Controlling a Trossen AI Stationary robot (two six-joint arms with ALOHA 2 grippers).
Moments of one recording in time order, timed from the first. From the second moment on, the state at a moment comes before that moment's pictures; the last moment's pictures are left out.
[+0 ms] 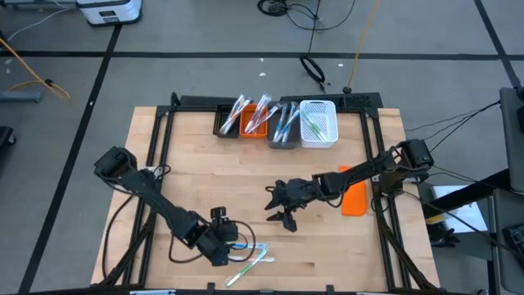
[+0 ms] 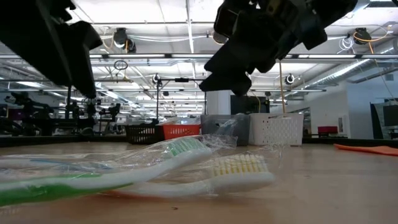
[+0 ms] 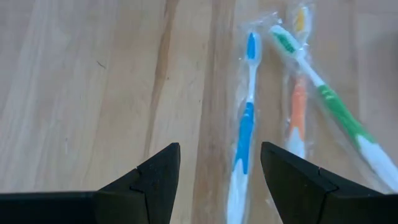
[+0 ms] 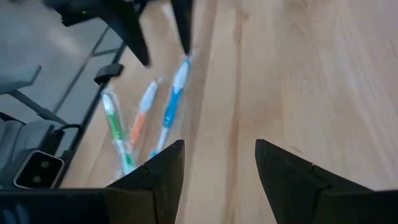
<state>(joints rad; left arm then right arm) -0.65 1.72 1.13 -0.53 -0.33 -0.66 0.19 1.71 0.88 0.31 -0.18 0.32</state>
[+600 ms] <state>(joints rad) -0.65 1.91 1.13 -0.45 -0.25 -0.75 0.21 1.71 0.88 0.32 -0.18 0.29</state>
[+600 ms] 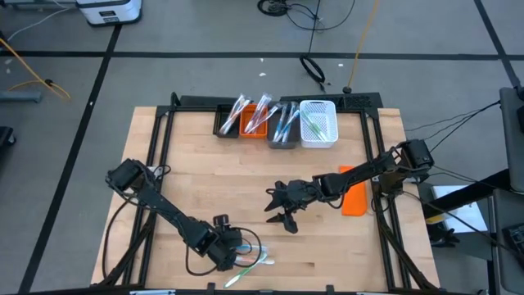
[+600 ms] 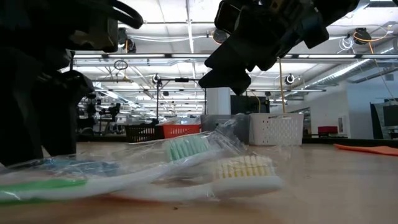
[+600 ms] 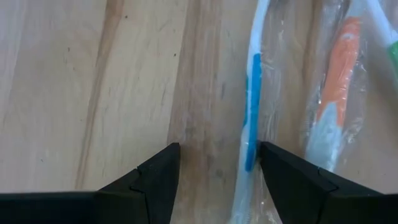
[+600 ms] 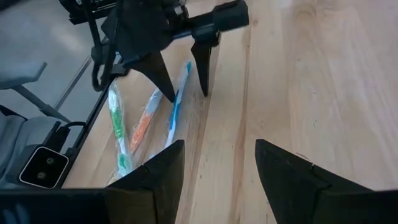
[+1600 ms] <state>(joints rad) -0.60 1.79 1.13 -0.54 -0.40 -0.87 0.21 1.71 0.88 0.32 -0.18 0.25</state>
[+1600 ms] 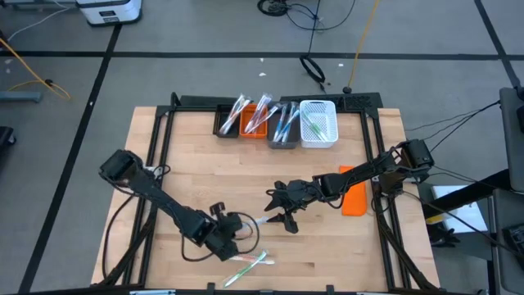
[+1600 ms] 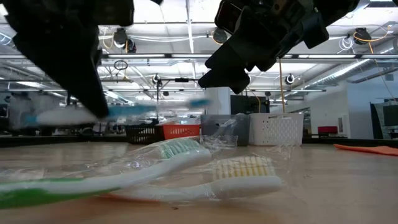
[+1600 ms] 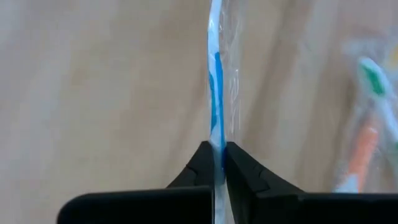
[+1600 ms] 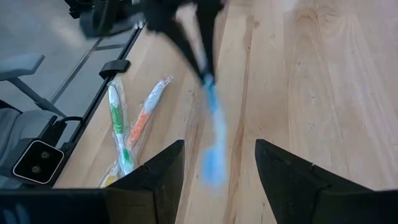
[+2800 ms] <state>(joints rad) -0.63 1.46 1.13 -0.50 -1.11 -0.66 0.18 1.71 0.88 0.63 -0.02 0.20</state>
